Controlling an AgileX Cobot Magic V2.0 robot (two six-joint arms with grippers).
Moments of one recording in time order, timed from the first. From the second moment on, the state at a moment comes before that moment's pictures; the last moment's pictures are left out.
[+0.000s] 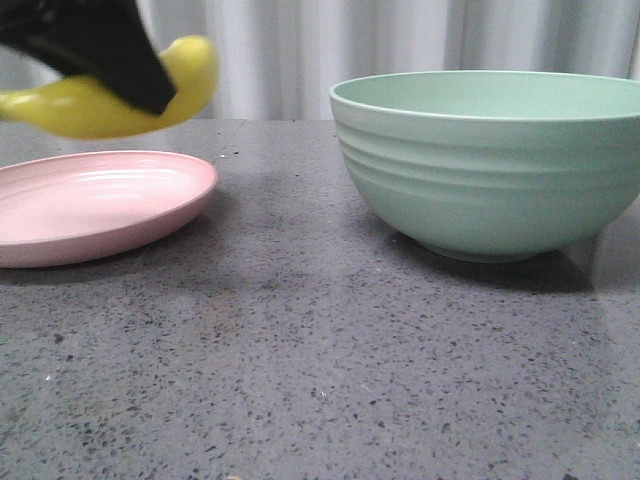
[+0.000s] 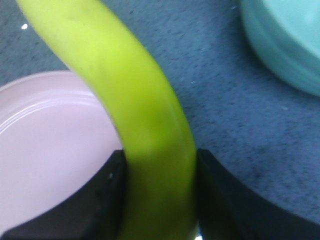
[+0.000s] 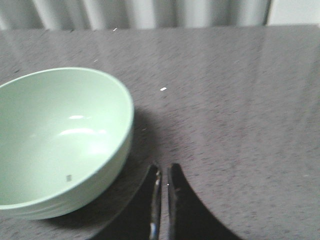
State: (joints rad) left arm -0.62 1.34 -1.11 -0.11 0.71 0.11; right arm 0.00 0.49 -0.65 0.10 0.64 -0.03
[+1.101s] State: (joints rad) left arm -0.95 1.33 -1.17 -0.11 0.73 0.11; right arm 0.42 1.33 -1.12 0.56 0.60 -0.04
